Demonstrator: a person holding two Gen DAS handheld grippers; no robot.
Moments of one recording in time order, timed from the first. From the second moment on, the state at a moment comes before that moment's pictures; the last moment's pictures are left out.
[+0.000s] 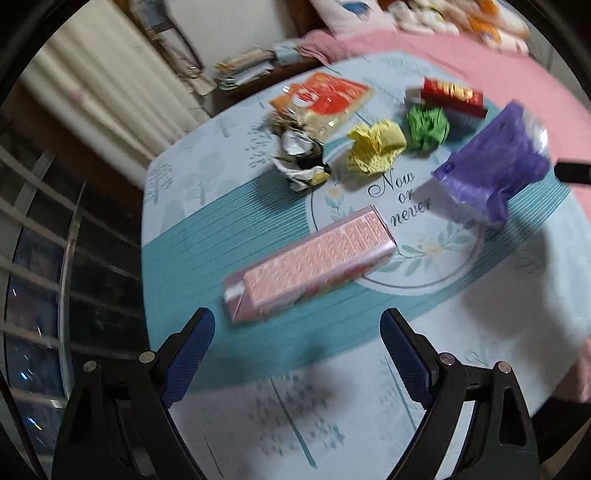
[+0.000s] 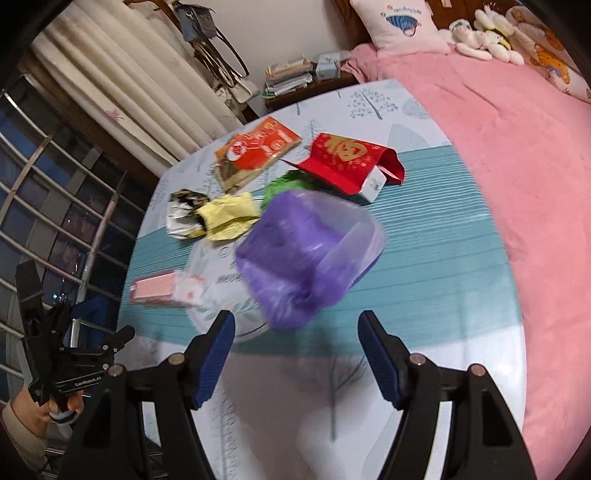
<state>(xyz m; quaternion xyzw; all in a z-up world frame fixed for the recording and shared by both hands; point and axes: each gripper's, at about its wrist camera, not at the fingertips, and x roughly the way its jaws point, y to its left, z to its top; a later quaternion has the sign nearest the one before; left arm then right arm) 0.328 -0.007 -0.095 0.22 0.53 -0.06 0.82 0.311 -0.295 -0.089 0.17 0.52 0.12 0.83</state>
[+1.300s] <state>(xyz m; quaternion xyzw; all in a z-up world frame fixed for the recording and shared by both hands) 0.381 0.002 -0.130 0.00 0.63 -0.04 0.78 0.363 -0.272 -0.131 0.18 0.53 0.22 0.80</state>
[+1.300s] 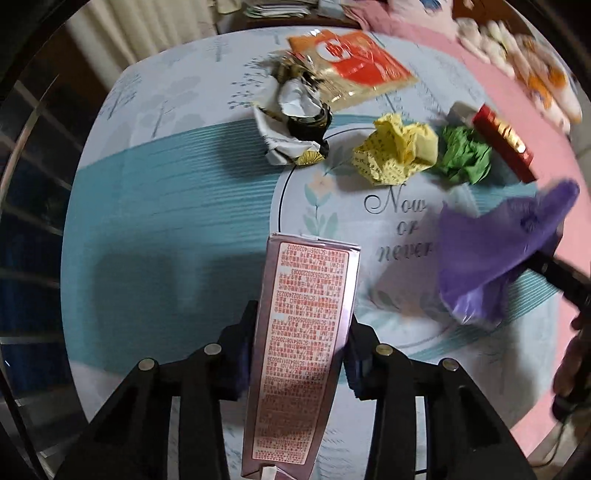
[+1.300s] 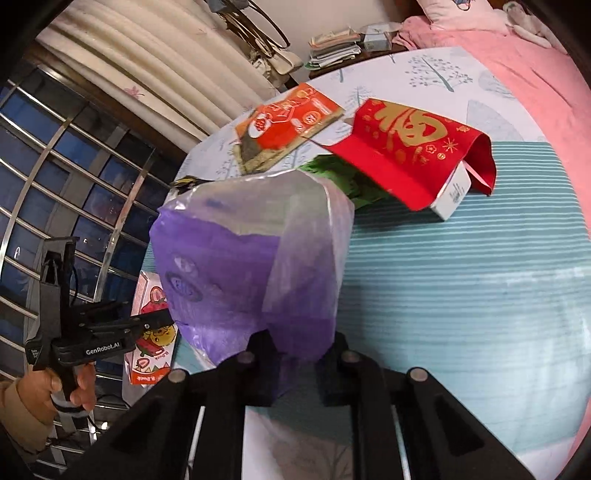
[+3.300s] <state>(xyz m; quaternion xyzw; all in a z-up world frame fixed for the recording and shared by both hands) 0.044 -0.017 -0.231 -0.03 0.62 -0.13 0.77 -0.003 -0.183 -0.254 0.07 0.62 0.03 0.78</state>
